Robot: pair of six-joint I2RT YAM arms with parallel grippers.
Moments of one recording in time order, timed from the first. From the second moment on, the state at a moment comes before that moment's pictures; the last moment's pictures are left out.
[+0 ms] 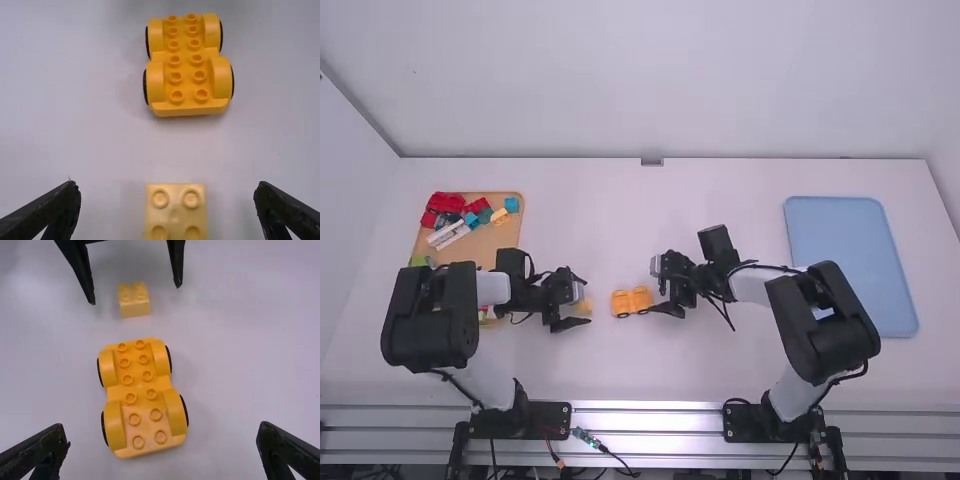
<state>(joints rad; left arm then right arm) 0.18 1.76 0.57 -0.22 0.94 1.50 0.38 1.78 0.72 0.03 -0.88 -0.95</state>
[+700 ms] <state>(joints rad) 0.18 1.85 0.64 -0.33 0.94 1.62 0.38 1.78 0.72 0.03 -0.89 -0.95</state>
